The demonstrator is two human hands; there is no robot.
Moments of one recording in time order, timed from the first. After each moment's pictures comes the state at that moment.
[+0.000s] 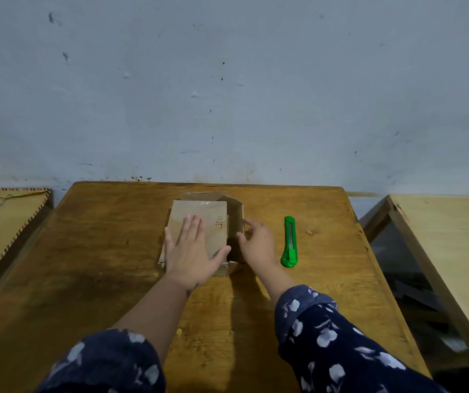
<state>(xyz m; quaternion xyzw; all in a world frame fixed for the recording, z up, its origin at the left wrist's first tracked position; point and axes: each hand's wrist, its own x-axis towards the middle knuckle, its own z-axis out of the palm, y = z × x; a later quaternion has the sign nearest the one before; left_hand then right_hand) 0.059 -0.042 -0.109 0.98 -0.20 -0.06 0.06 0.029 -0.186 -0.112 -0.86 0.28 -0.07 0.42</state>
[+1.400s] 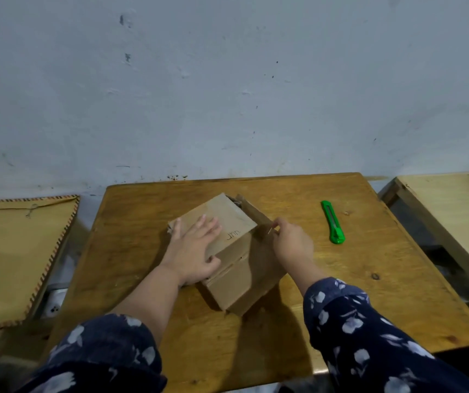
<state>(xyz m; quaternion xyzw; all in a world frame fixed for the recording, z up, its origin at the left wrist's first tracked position) 0.115 0.123 -0.095 0.90 -0.42 -0.08 0.07 0.026 -0.078 -0.089 -0.92 0.36 -0.04 0.16</state>
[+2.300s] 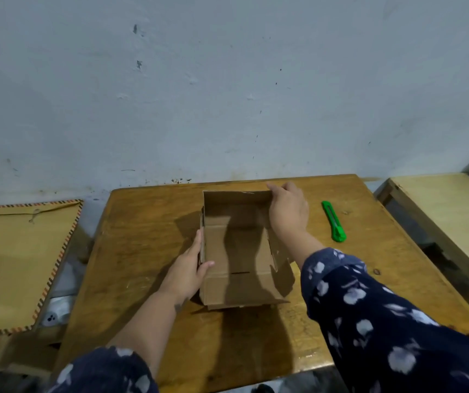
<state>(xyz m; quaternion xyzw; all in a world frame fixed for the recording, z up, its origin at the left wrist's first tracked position) 0.098 0.151 -0.119 0.89 -0.25 -0.18 0.34 0.067 -0.071 -0.047 -0.91 0.33 -0.20 0.15</state>
